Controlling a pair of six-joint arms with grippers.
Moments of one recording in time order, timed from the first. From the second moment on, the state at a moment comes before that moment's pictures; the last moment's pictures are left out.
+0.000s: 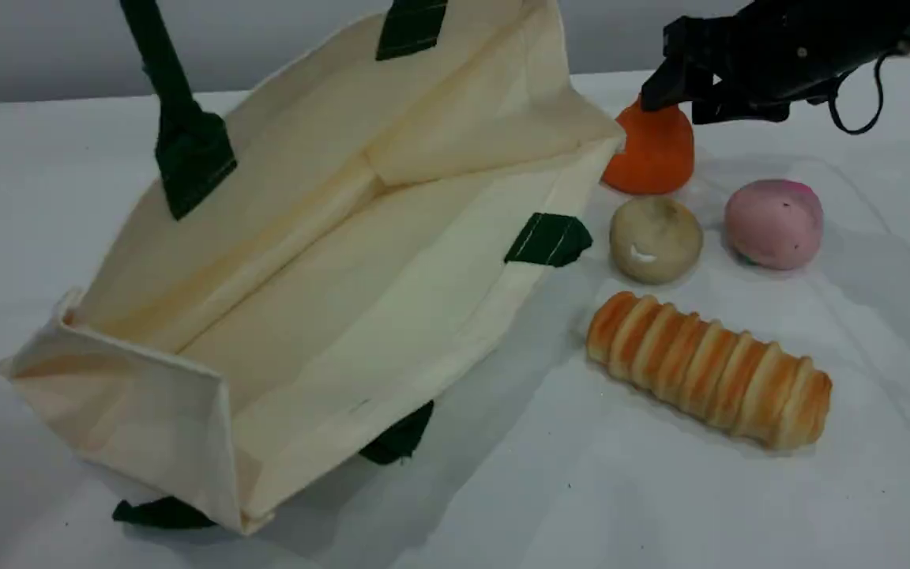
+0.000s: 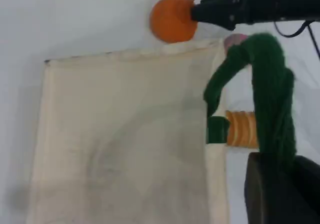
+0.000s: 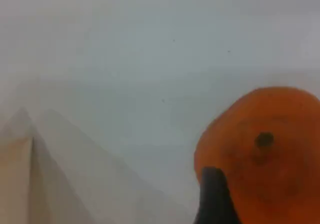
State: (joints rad) left arm -0.22 1.43 -1.40 -0.55 1.04 0.40; right arm 0.16 2.25 -1.30 1.72 0.43 -1.57
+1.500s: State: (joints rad) left arm -0.22 1.43 -1.40 -0.52 1.03 0.36; right arm 0.19 2.15 -1.29 1.61 0.28 -1.57
